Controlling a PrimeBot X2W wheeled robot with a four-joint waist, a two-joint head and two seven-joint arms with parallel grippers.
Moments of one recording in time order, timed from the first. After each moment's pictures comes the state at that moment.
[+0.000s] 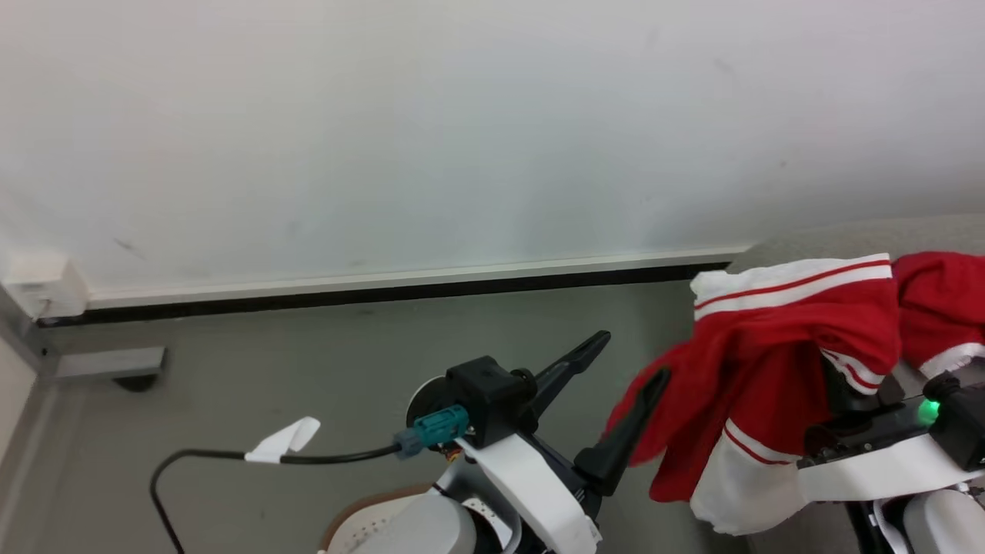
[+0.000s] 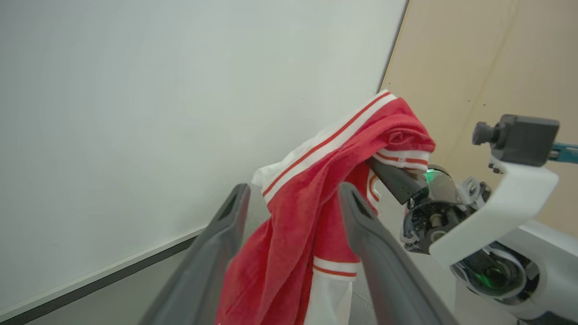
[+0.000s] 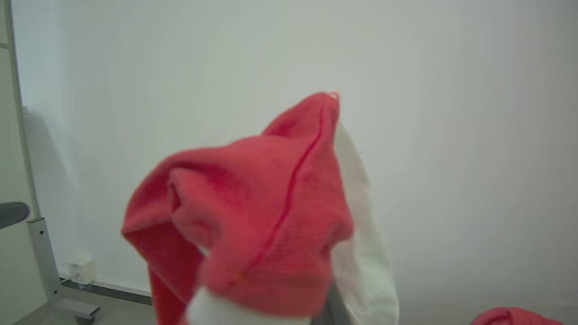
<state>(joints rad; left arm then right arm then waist) -0.47 0.13 -0.78 0.02 -0.57 0.03 -0.03 -0.27 -0.19 0.19 0.13 0.36 0.13 -0.26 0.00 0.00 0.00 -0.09</state>
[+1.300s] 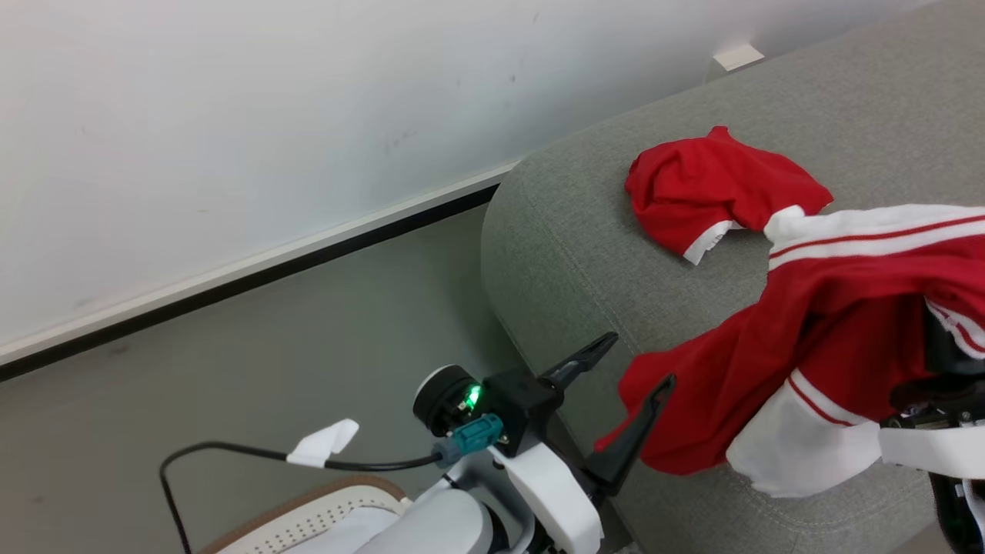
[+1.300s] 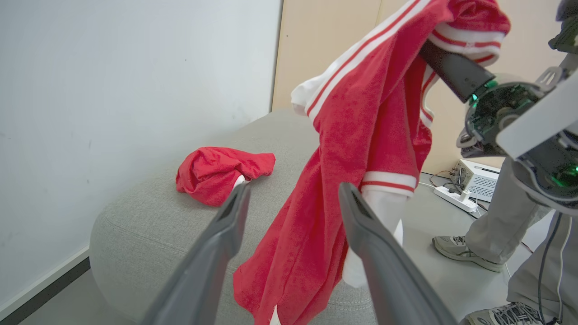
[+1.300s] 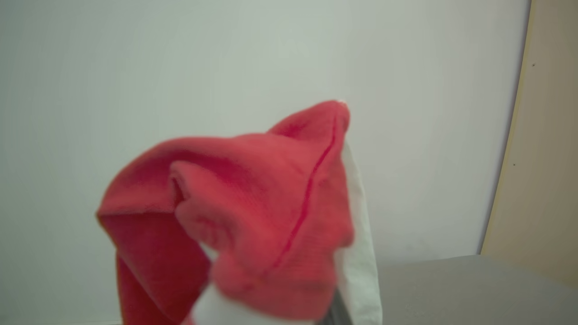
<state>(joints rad) -0.54 0.13 -0.86 0.13 -0.46 0.03 -0.09 -0.24 -0.23 0.03 -0.05 0.32 0.13 -0.23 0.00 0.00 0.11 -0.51</state>
